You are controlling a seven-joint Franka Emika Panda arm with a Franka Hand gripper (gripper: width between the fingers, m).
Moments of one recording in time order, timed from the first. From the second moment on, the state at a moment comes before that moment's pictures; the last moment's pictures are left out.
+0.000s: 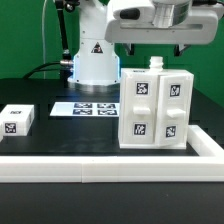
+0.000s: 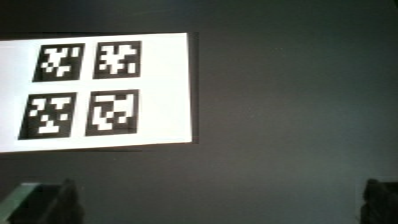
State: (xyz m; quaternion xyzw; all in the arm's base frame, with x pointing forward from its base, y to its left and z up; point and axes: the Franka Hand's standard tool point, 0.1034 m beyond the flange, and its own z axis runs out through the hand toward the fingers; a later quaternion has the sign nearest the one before) arm 0.430 0.089 0.144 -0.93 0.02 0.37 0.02
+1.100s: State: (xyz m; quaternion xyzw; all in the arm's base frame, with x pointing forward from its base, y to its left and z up) arm 0.412 0.062 0.079 -0.97 -0.03 0.25 -0.03
